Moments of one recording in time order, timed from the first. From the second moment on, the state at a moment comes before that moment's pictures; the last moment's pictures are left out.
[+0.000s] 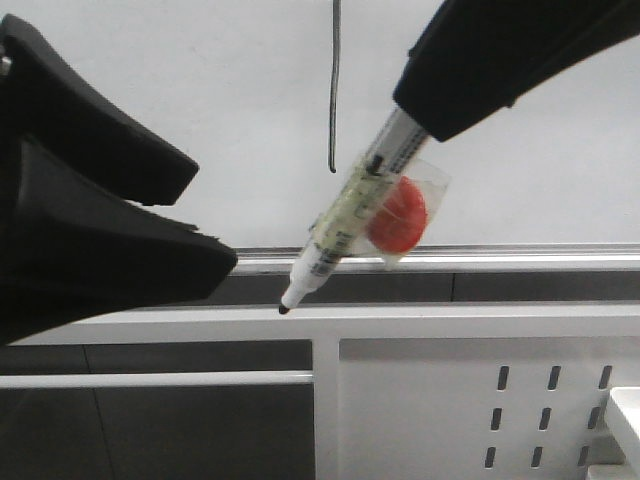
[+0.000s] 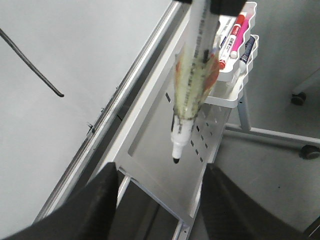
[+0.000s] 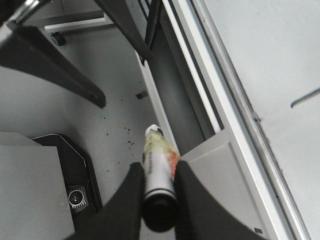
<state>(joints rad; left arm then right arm) -1.16 1.02 -0.47 1.54 0.23 -1.24 0.78 1.06 -0.93 0.20 0.74 -0.55</state>
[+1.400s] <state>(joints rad) -1.16 1.21 -0.56 1.67 0.29 -1.24 0.83 1.09 -0.96 0.20 0.68 -0.55</state>
